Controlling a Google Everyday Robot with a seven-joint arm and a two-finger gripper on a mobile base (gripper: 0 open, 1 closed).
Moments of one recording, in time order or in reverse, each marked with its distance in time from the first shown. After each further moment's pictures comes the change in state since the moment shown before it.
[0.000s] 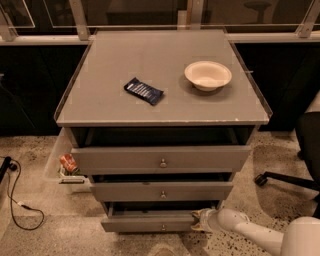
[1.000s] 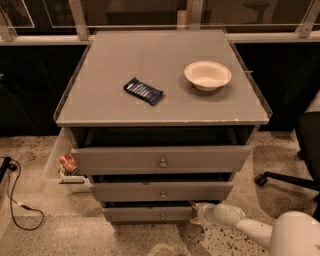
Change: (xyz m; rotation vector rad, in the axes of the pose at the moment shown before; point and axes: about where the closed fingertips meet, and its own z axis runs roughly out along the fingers) arm 0.004 -0.029 0.022 0.037 0.023 -0.065
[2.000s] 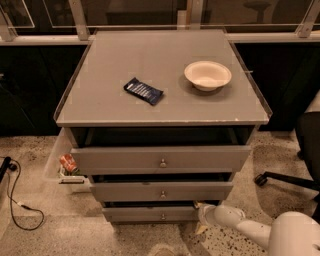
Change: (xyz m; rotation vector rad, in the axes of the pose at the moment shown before) arm 0.008 0.003 0.001 0.005 0.015 -0.001
